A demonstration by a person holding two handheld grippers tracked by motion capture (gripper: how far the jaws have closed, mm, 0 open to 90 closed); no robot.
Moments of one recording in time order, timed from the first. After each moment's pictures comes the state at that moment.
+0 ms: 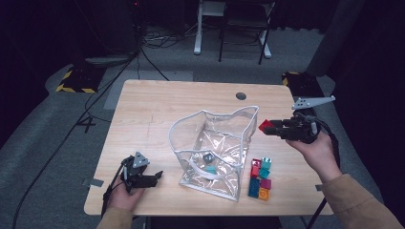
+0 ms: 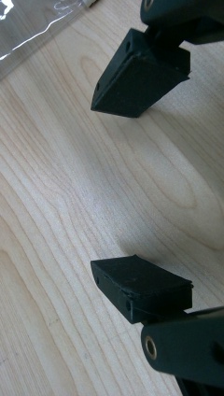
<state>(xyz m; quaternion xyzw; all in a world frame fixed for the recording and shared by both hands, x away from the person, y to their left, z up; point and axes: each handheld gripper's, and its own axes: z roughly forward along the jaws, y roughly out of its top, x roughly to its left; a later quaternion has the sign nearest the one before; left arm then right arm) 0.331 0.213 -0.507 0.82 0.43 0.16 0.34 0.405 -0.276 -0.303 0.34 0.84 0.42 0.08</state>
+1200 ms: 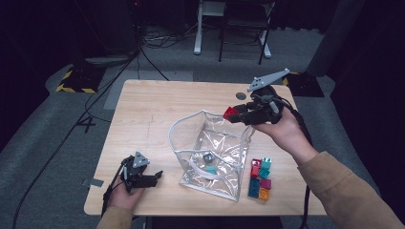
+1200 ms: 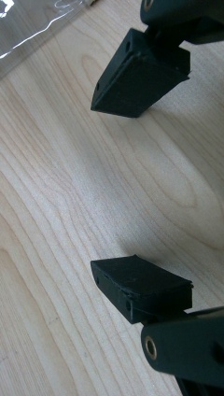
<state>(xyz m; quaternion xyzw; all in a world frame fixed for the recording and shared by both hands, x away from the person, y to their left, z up) 0.331 0.212 -0.507 0.82 0.43 0.16 0.34 0.418 -0.161 -0.249 0.25 0.89 0.38 0.07</state>
